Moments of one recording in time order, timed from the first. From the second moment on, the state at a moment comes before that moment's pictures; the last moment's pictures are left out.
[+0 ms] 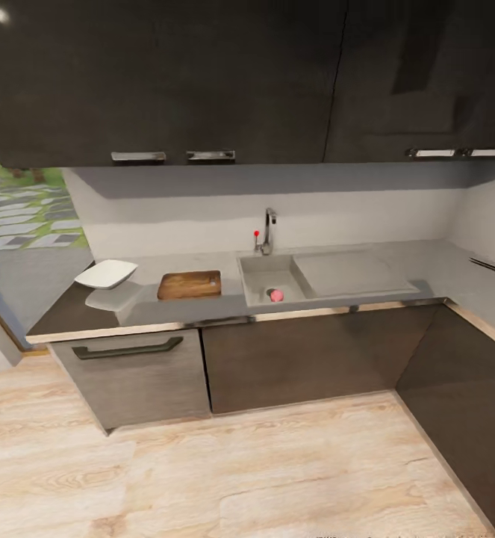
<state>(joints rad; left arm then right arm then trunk) 0.41 0.03 -0.01 -0.95 0.00 -0.69 0.20 -0.08 0.07 -0.64 -0.04 1.10 -1.05 -0.53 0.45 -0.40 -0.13</state>
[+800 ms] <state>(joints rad) 0.41 0.03 -0.01 -0.95 0.00 -0.69 0.21 -0.08 0.07 -0.64 -0.04 1.10 -1.05 -0.53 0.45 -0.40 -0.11</state>
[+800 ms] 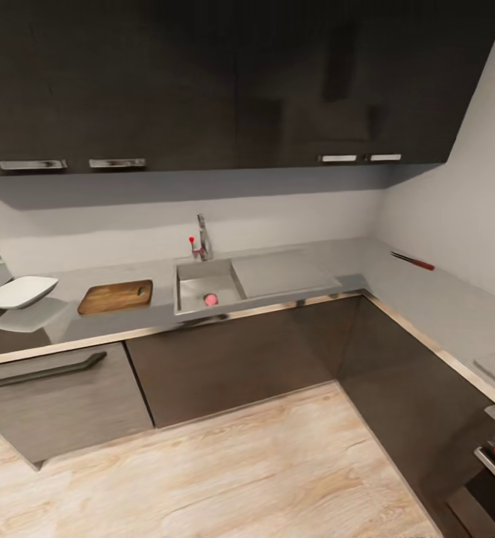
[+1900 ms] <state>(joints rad) 0.41 0.03 -0.01 -0.95 0.00 -0.69 0.21 -0.08 0.07 -0.64 -0.04 1.10 -1.05 -0.53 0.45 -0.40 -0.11</state>
